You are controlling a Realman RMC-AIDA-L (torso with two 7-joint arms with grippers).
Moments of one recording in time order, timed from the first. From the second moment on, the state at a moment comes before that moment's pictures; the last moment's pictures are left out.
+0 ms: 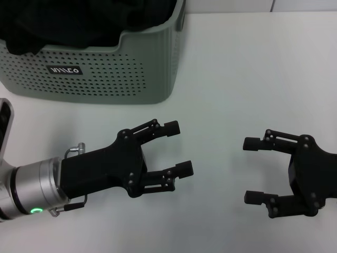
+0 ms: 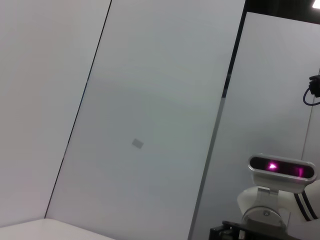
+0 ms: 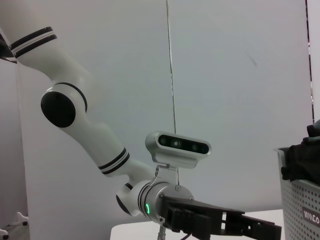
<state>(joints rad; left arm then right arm) -0.48 -2.01 1.76 0.11 0.75 1.76 -0.84 0.30 2.01 -1.23 -0.70 -1.41 -1.80 1.01</state>
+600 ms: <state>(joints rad) -0.44 -2.01 1.71 0.11 0.68 1.76 -0.78 0.30 2.01 -1.23 -0.69 -1.40 -1.80 1.01</state>
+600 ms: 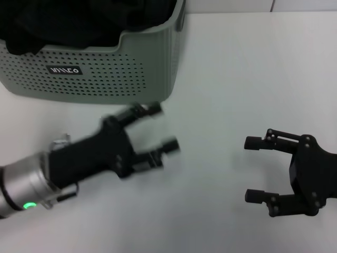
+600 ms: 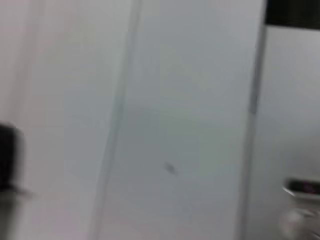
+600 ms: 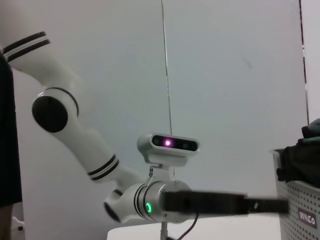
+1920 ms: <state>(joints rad) -0.46 -2.09 1.32 0.21 0.27 1.37 -0.99 0.30 2.02 -1.22 -0.63 -1.38 -1.82 0.98</state>
